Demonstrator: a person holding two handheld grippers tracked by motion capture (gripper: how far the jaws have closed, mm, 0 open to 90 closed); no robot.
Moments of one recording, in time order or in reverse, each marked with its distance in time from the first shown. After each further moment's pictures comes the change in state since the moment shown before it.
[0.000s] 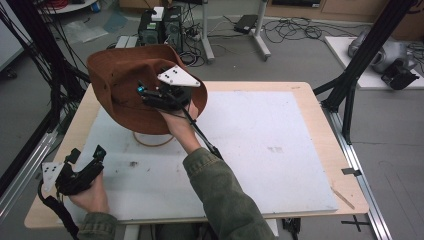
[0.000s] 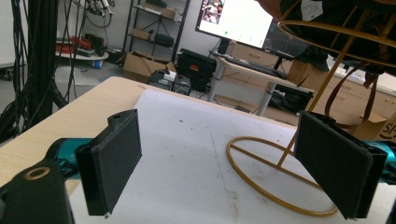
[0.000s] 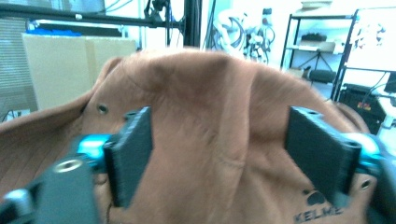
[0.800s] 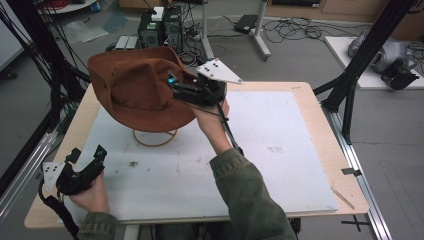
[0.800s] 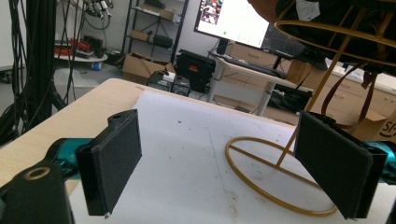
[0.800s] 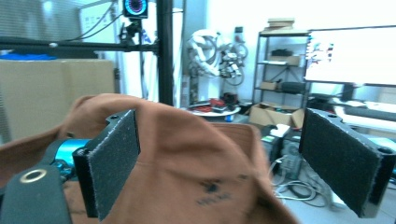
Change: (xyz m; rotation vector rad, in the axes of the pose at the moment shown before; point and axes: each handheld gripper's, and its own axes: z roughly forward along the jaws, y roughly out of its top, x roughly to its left) left arm -0.002 0.000 0.000 -0.002 -0.006 0.014; right arm -0.047 0.027 -0.067 -0.067 -0.098 0.028
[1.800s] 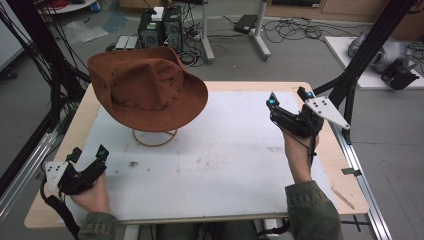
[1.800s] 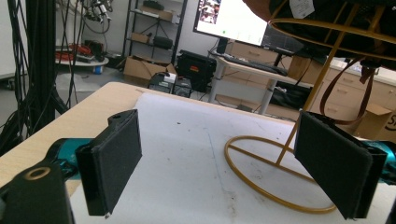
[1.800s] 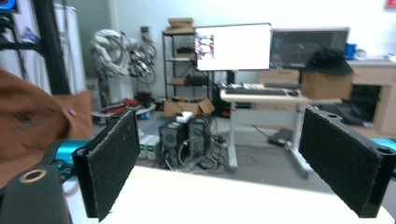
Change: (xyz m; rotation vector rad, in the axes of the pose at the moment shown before) left arm -0.005 0.001 0.000 0.001 0.001 0.038; right arm -0.129 -0.039 -0.171 -0.007 -0.377 0.021
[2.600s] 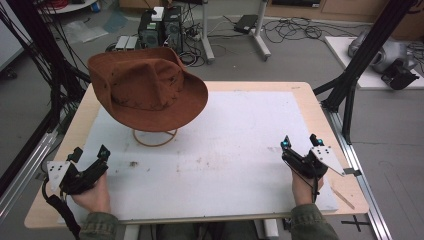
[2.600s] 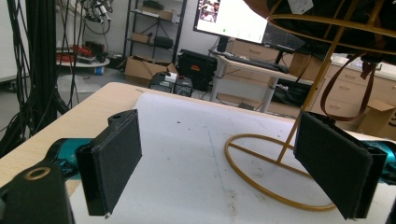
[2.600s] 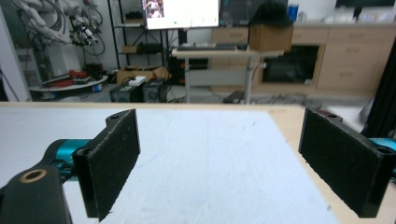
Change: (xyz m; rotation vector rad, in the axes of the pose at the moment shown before) left arm -0.003 -0.001 0.001 0.006 0.001 0.022; right arm -0.042 -0.126 -0.054 0.108 -0.196 0.012
